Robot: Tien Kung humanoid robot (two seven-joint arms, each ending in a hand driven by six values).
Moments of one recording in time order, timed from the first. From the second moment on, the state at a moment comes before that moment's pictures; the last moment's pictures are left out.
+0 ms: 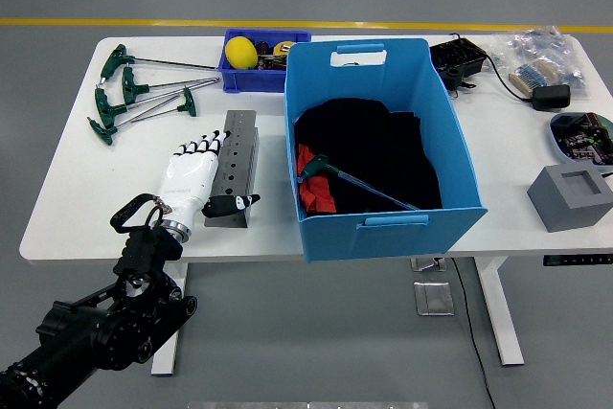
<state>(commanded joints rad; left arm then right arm) -0.44 0.02 -0.86 -0.76 2.24 0.62 0.19 0.20 -0.20 0.55 0.21 -0.99 -0.11 -0.18</state>
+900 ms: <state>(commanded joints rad) -0.42 0.06 -1.00 -0.75 2.27 0.62 0.22 0.20 -0.20 0.55 0.20 -0.98 -0.11 -0.18</state>
